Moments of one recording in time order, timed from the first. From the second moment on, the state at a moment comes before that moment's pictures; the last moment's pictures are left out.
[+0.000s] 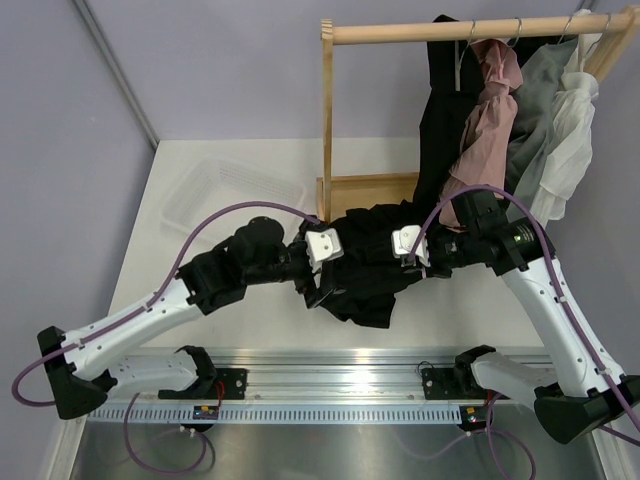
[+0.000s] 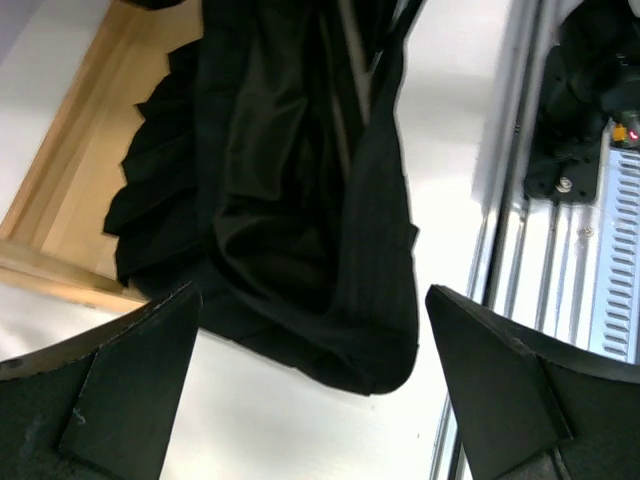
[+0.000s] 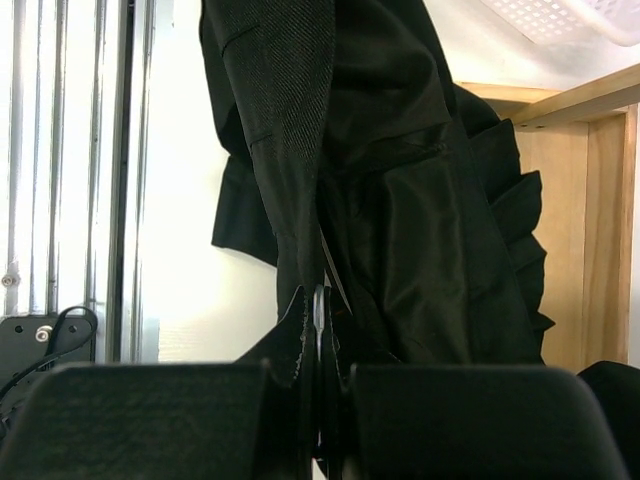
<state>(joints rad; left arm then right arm) -0.98 1.03 1.03 -0.37 0.22 0.21 0.38 1.08 1.31 -1.24 -0.69 -1.18</state>
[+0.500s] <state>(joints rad) -1.11 1.40 1.26 -0.56 0.25 0.32 0.39 1.11 1.33 -1.25 -0.67 -1.16</state>
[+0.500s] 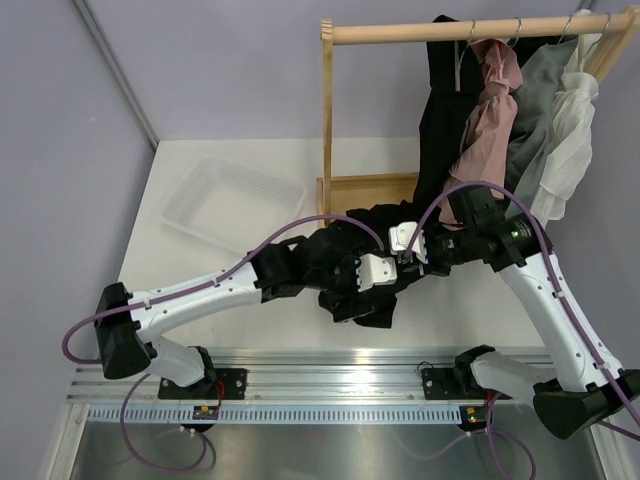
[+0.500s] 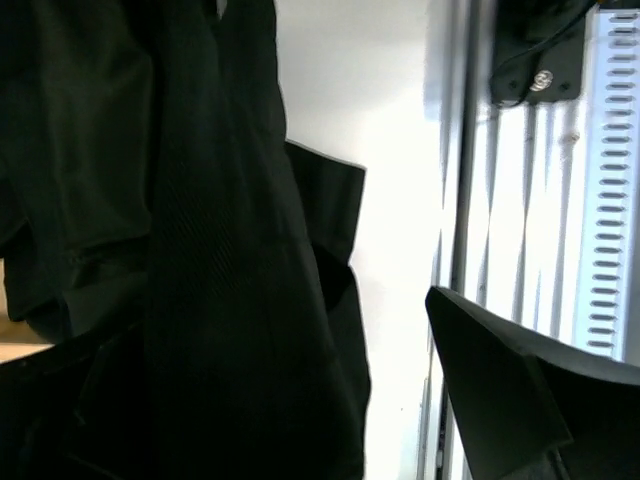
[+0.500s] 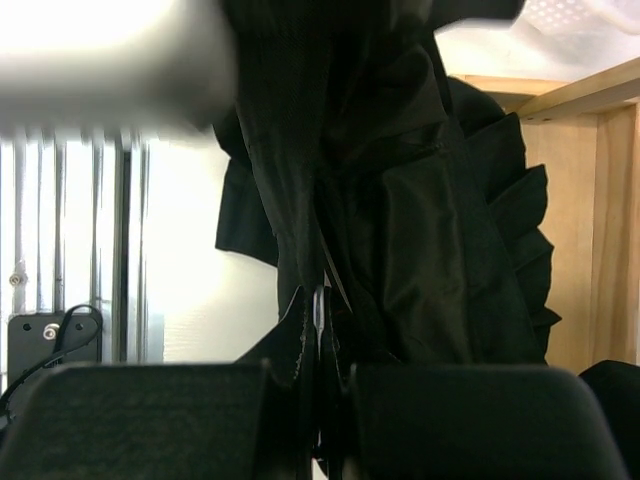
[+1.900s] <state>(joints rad) -1.03 1.18 0.89 -0.16 0.30 0.10 0.39 1.09 1.28 -1.21 -0.79 -1.04</state>
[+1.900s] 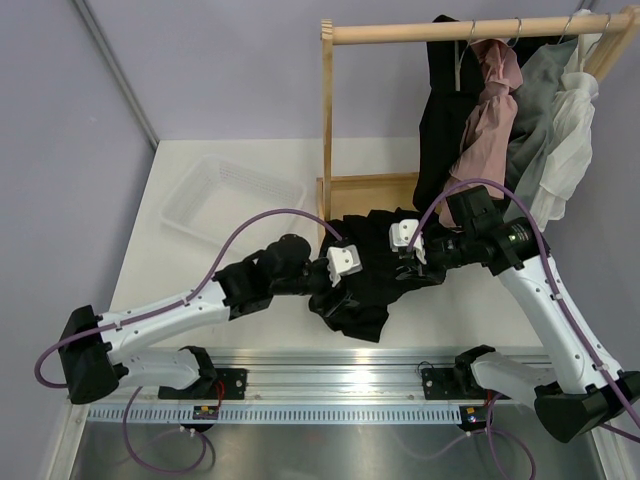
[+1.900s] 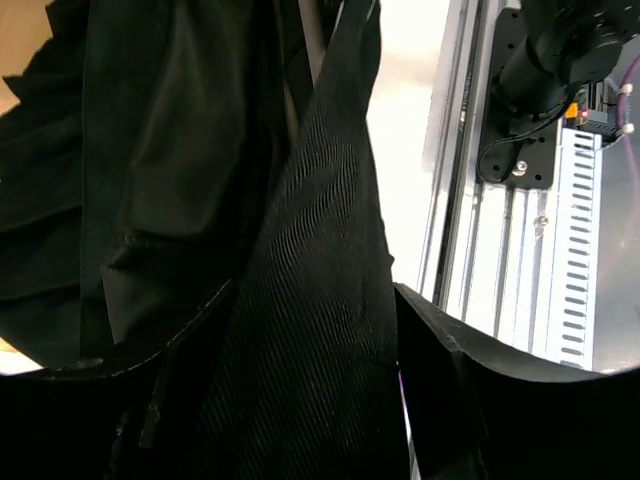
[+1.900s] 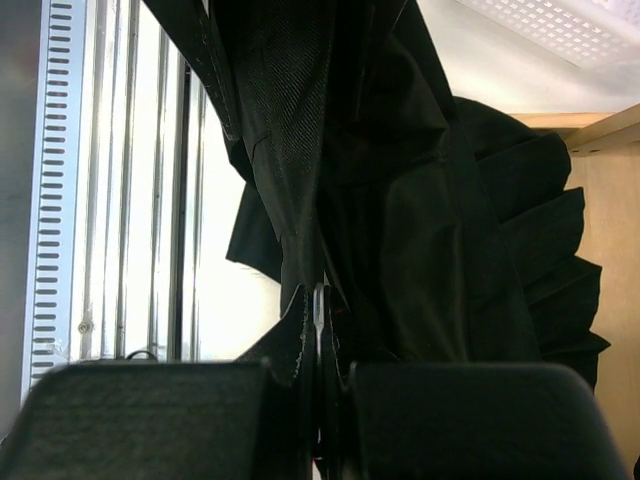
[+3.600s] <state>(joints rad) -1.03 0.86 0.69 -0.32 0.17 0.07 0.35 1.13 1.13 -1.13 -0.82 -1.29</state>
